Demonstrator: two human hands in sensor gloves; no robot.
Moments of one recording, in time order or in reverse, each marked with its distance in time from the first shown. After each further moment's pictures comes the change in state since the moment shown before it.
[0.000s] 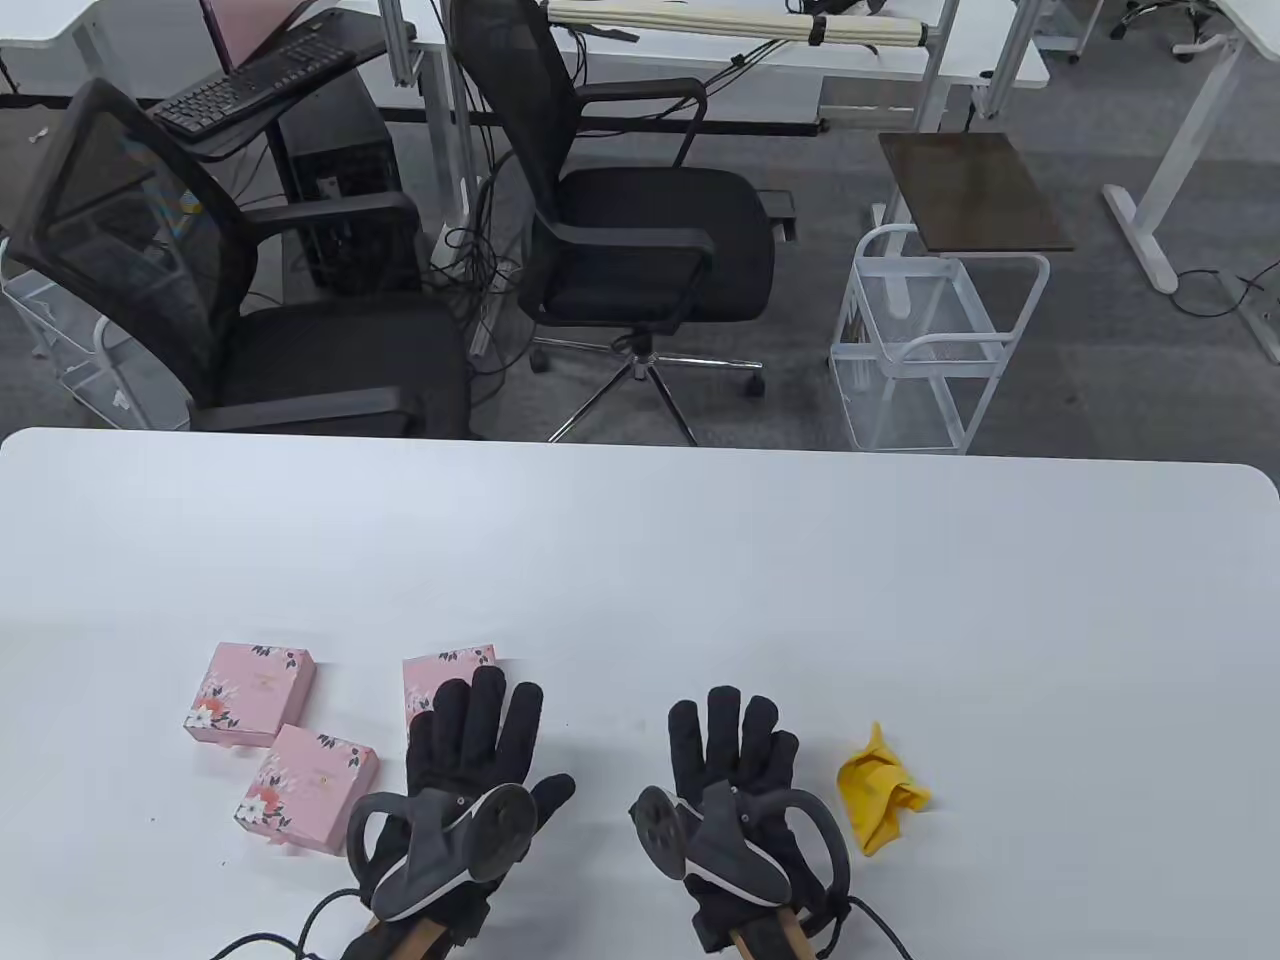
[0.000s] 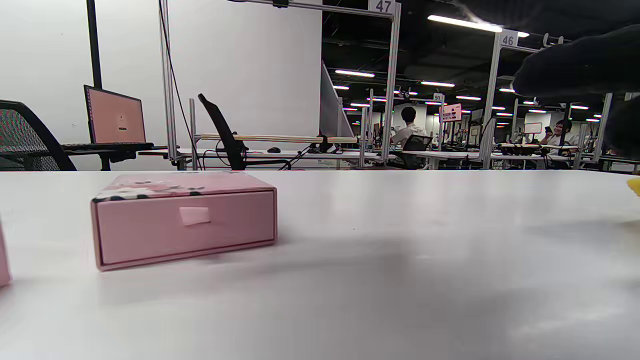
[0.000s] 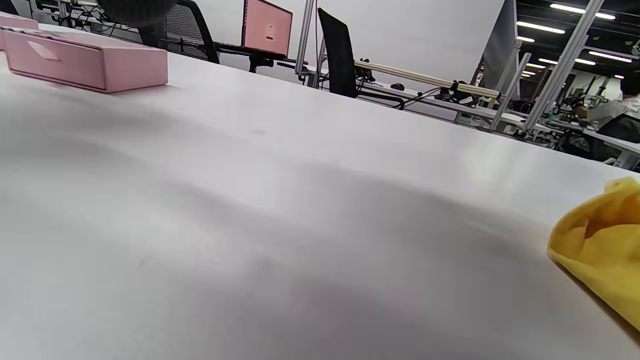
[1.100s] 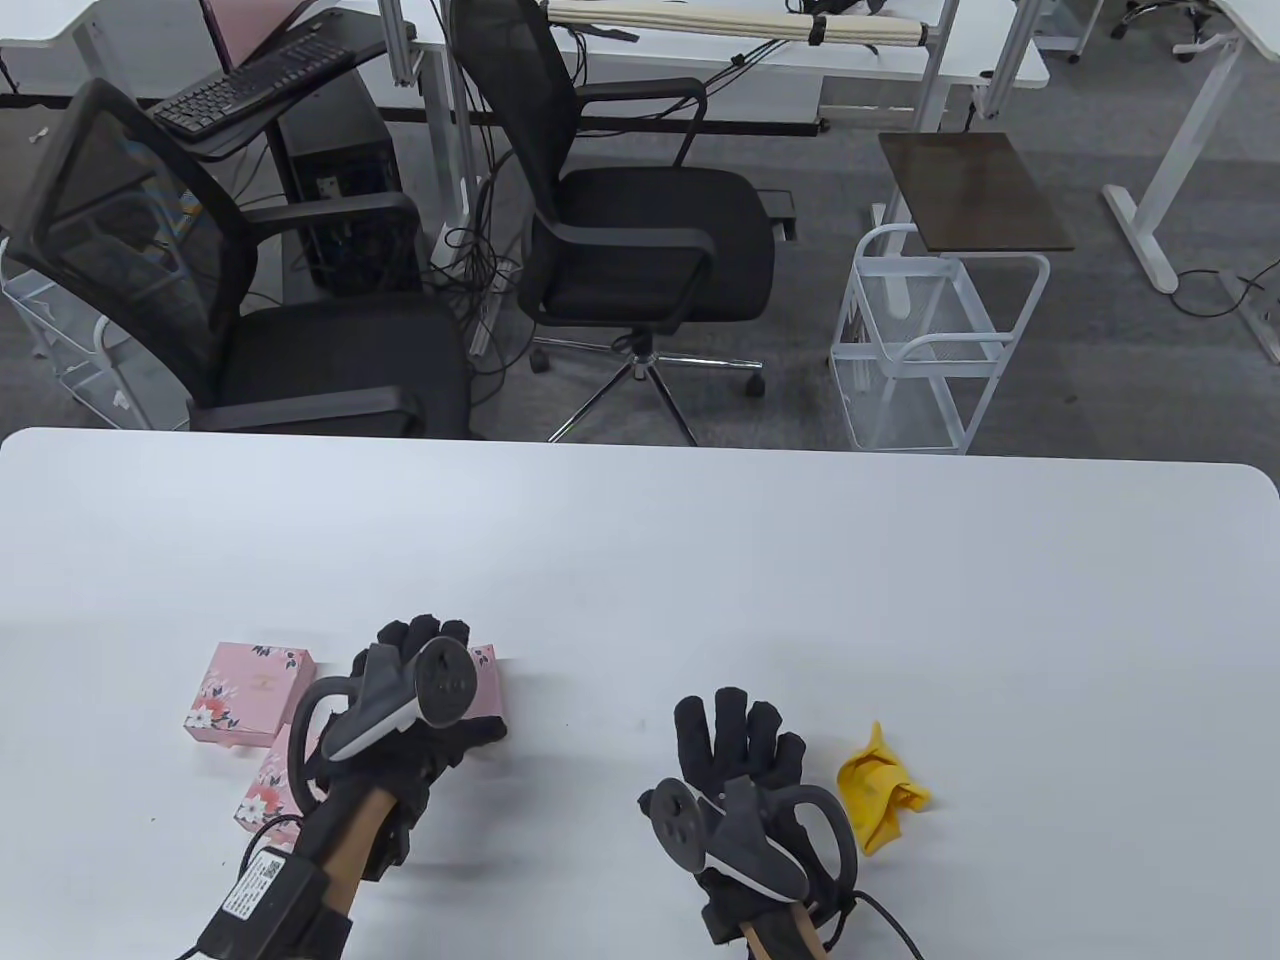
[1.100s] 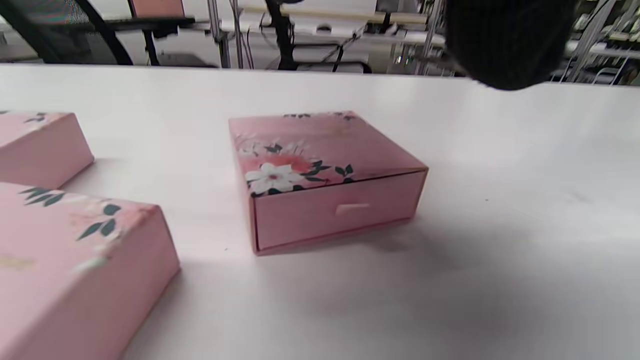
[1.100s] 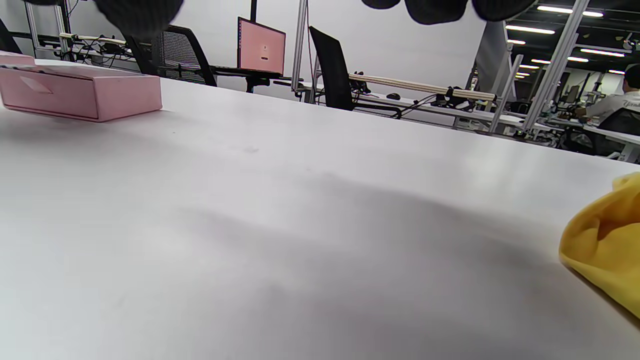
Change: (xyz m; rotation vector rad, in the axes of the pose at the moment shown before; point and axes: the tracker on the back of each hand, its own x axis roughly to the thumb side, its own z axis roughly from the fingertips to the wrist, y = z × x) left_hand -0.077 0.004 -0.088 -0.524 0.147 0.034; right_hand -0.011 -0.003 -0.001 -0.049 0.005 -0.071
